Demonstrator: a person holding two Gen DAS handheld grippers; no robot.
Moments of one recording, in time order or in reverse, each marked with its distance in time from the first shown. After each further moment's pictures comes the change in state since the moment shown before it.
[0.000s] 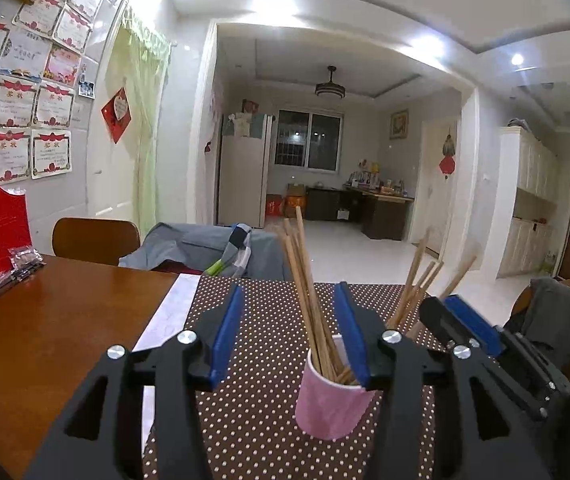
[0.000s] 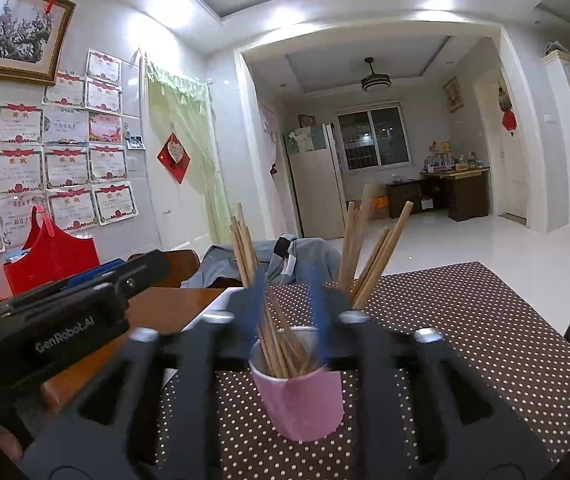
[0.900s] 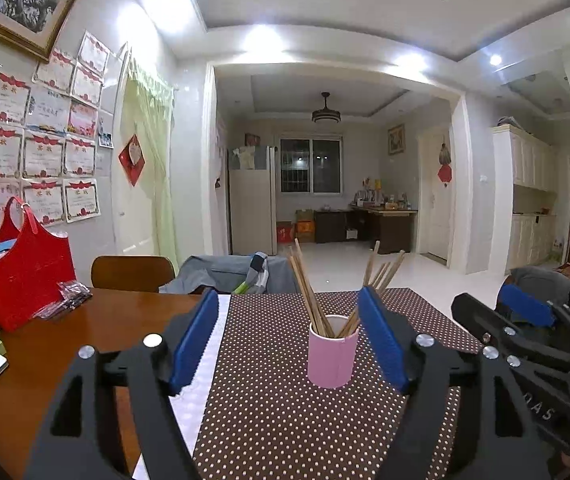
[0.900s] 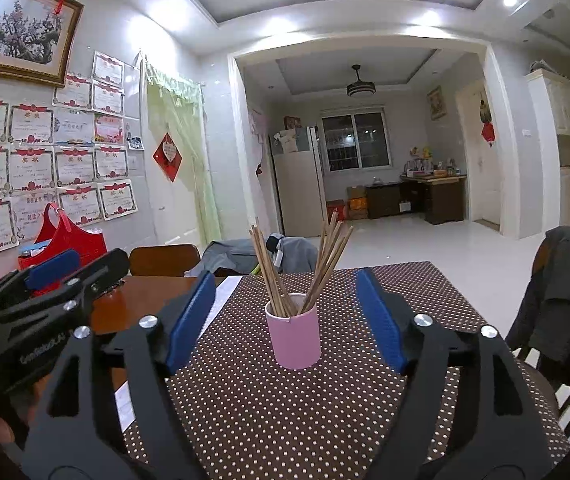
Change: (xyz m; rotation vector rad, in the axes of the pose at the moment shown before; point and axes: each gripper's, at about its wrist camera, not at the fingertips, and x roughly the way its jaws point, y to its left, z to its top) left arm -0.177 -0.018 -0.008 0.096 -0.105 0.052; right arm -0.148 0.041 0.032 -0.041 0.017 -0.083
